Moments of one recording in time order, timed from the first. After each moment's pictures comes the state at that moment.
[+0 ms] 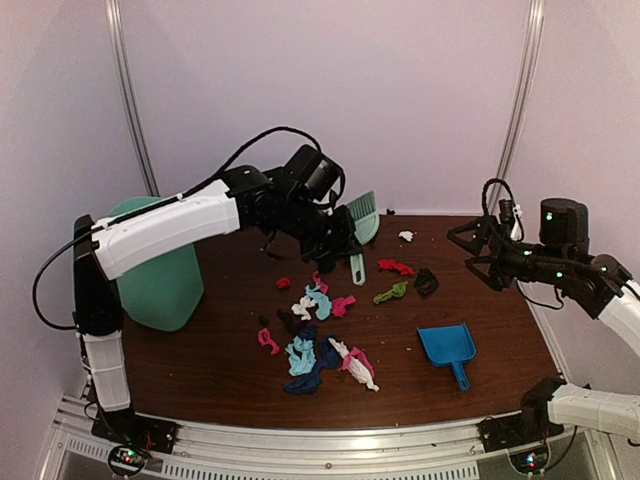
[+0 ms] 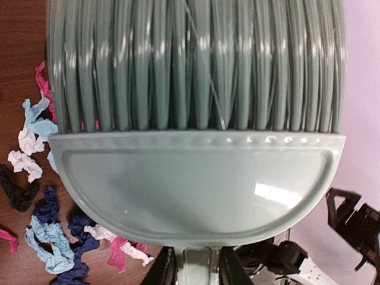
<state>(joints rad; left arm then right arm) -0.99 1.93 1.93 -0.78 0.09 -1.01 0.38 0.77 0.84 -0.46 -0.34 0.91</state>
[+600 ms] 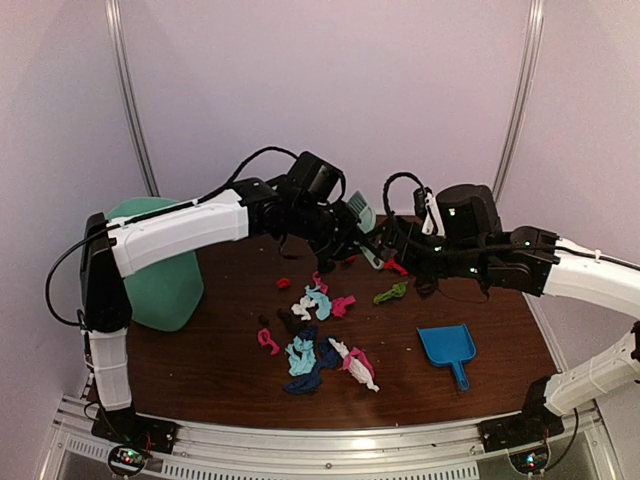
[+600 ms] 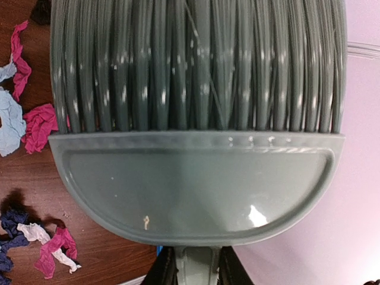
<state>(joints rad) -0.95 1.99 1.90 -0.56 0.11 -1.40 0.92 1.22 1.11 -0.34 0.16 0.93</state>
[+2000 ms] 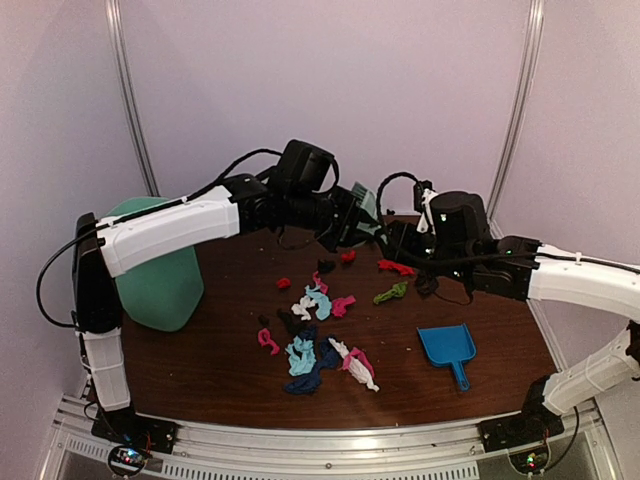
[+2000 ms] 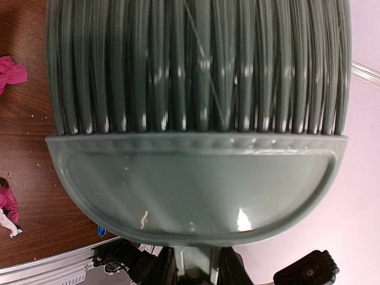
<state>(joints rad) -0.94 1.94 1.87 -0.42 0.21 -1.64 0.89 1.28 1.03 -0.14 0.33 0.72</state>
